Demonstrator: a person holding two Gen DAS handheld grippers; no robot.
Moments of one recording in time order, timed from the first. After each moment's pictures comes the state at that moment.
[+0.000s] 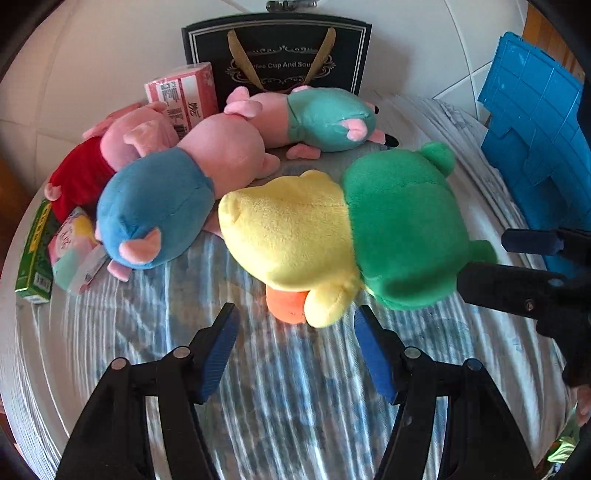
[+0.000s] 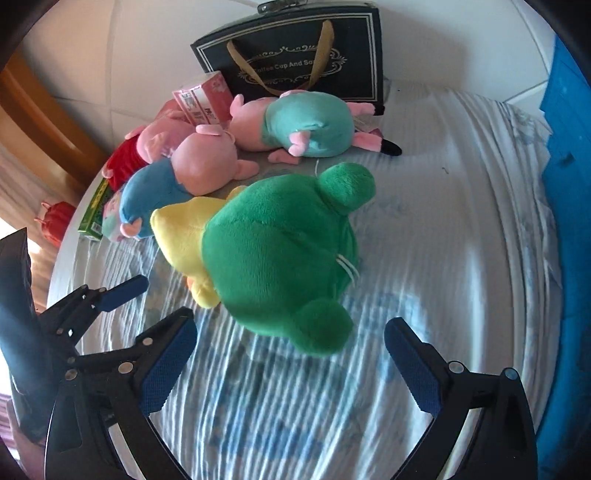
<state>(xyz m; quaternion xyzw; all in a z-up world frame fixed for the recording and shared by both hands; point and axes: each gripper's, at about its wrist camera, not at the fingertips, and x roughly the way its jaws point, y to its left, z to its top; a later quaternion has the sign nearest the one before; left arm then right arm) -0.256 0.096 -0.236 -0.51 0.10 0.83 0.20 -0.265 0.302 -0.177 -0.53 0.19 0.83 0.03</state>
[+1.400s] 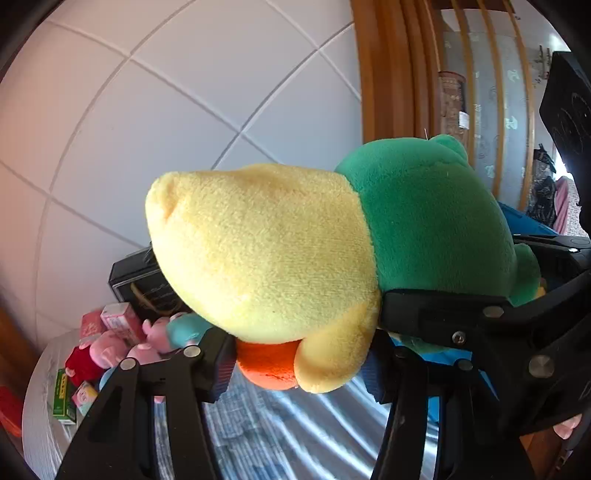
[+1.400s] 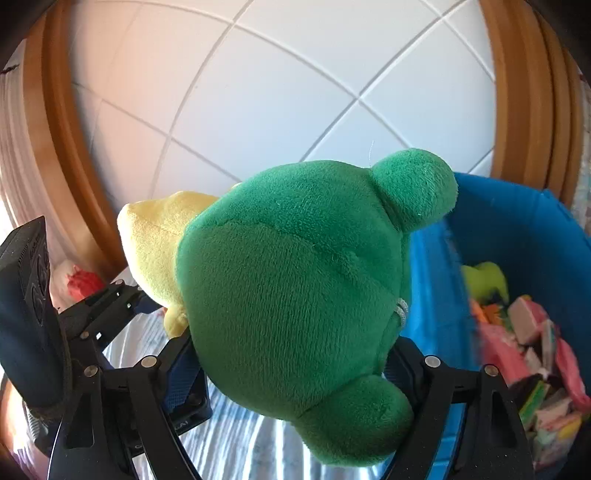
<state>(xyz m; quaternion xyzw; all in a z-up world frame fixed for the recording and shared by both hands) -0.049 0.257 0.028 -0.23 0.12 0.90 0.35 -0.012 0.373 0.060 -0.30 0.14 0.94 0.10</state>
